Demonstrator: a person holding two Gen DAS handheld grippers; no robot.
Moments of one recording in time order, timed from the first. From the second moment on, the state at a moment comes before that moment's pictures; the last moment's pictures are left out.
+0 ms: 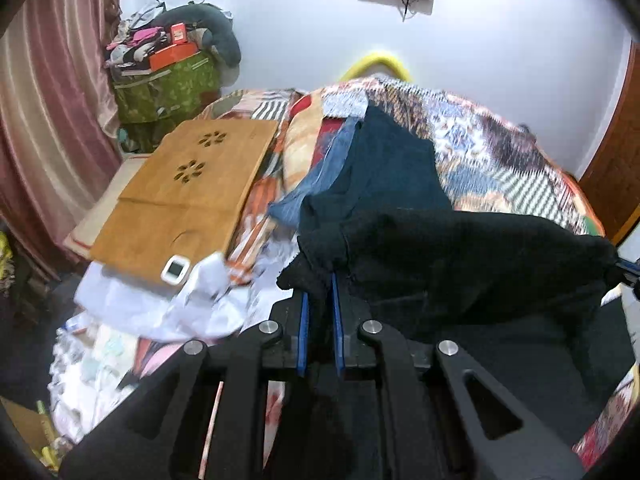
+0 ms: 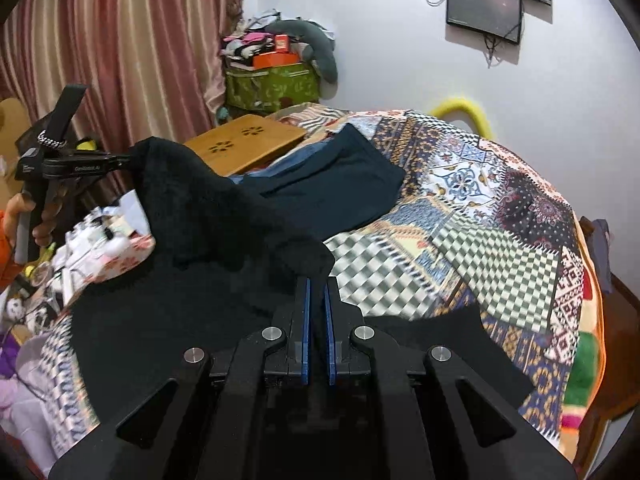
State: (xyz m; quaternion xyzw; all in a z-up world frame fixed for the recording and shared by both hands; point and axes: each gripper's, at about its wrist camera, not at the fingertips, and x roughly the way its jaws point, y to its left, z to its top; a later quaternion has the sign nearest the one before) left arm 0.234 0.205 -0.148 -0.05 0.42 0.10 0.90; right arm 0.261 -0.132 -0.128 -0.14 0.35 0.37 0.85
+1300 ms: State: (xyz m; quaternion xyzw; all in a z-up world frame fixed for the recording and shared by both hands) left arm 0.107 0.191 -0.184 -0.05 0.44 0.13 0.89; right arm 0.141 -0.183 -0.149 -0.08 0.38 0.35 0.86
